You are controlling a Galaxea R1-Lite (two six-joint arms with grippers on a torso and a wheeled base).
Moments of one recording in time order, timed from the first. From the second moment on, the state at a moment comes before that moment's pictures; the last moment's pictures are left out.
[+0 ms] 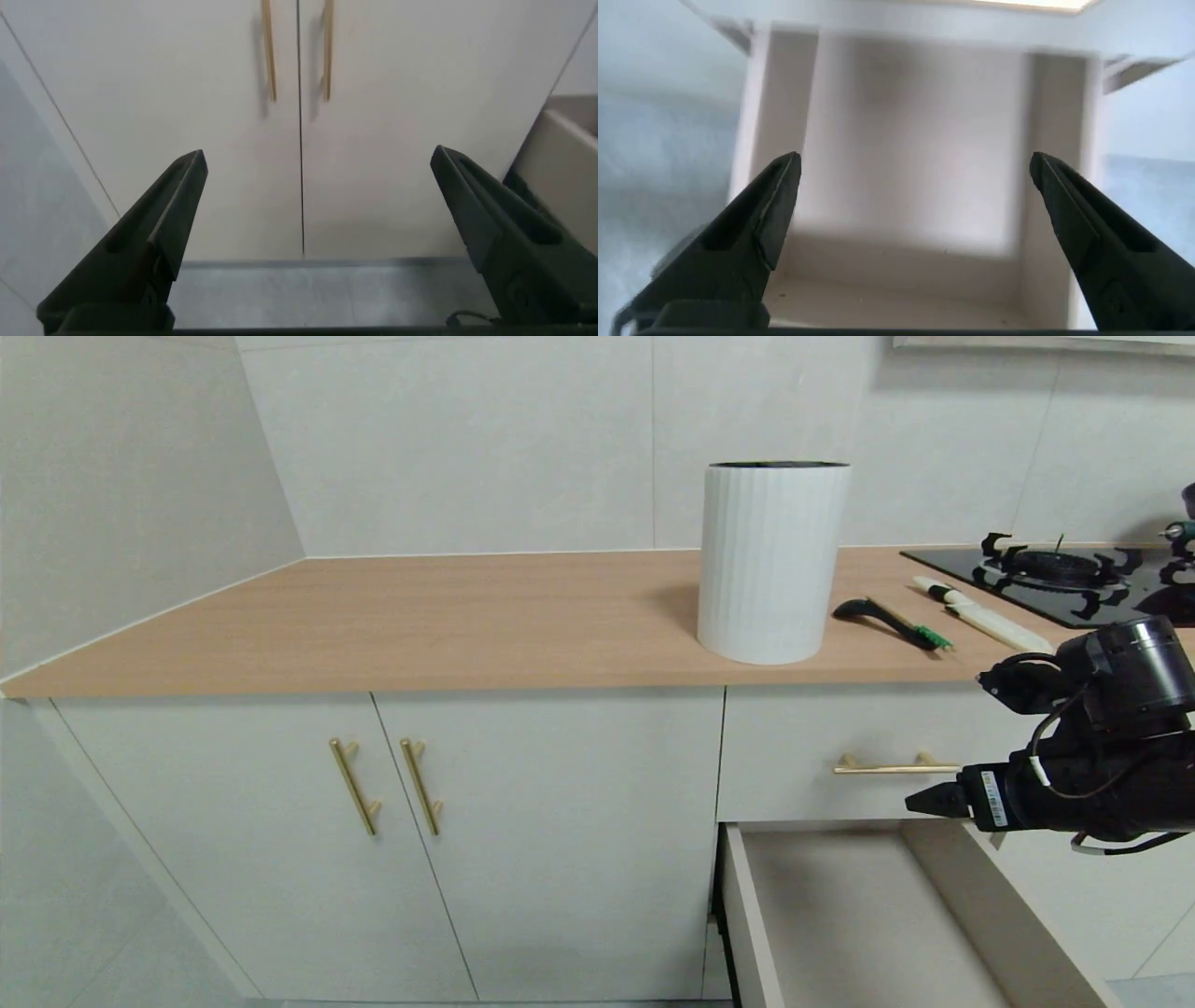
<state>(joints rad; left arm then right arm) 0.00 0.00 0.00 0.00 -0.01 0.00 0.21 1.59 -0.89 0.07 -0.05 0.09</state>
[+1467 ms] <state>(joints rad) 0.00 0.00 0.00 0.00 -0.01 0.00 0.15 1.78 -1.27 0.05 -0.09 -0.01</state>
